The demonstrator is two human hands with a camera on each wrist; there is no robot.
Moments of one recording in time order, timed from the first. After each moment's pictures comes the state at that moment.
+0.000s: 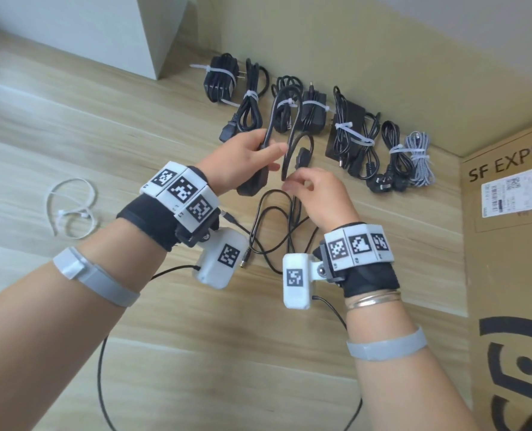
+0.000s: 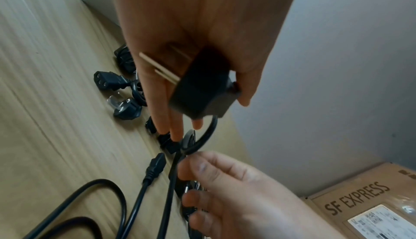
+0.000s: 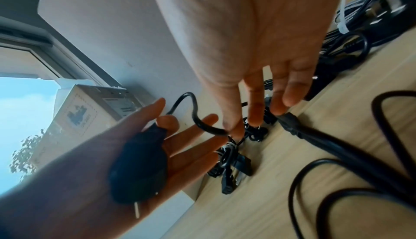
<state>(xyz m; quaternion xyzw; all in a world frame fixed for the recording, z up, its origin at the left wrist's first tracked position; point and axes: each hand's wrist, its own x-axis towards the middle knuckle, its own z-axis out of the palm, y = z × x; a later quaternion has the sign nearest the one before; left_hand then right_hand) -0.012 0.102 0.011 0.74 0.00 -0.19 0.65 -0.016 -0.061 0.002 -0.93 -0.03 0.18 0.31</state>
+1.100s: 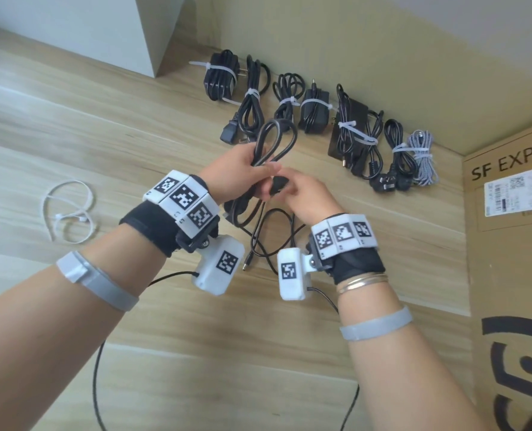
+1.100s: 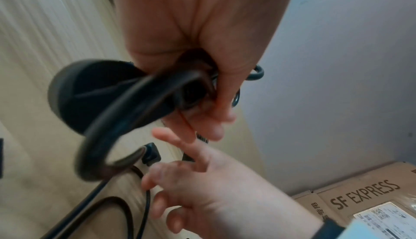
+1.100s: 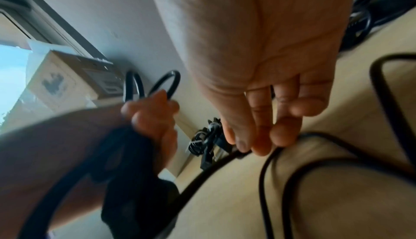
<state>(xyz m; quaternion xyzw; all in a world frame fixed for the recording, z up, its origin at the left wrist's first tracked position) -0.014 0.108 -0.009 0.73 0.01 -0.21 0.65 -0.003 -0.047 -0.026 -0.91 -0.02 0.27 0.32</state>
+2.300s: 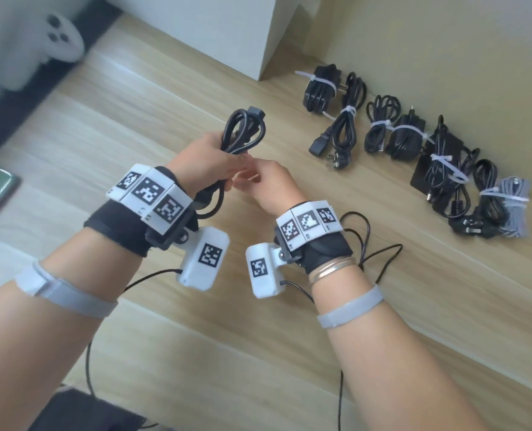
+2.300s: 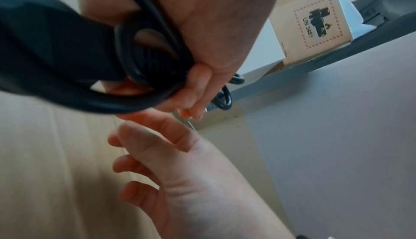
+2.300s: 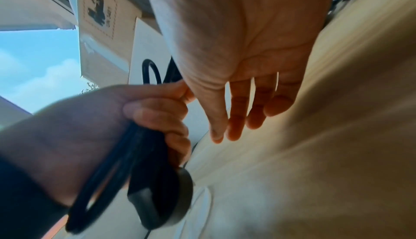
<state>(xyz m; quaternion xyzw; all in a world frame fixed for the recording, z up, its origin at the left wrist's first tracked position) -0.052 0.247 -0.013 0.76 0.21 -0.15 0.59 -0.013 0.122 -0.043 -0.85 -0.19 0.32 0.36</state>
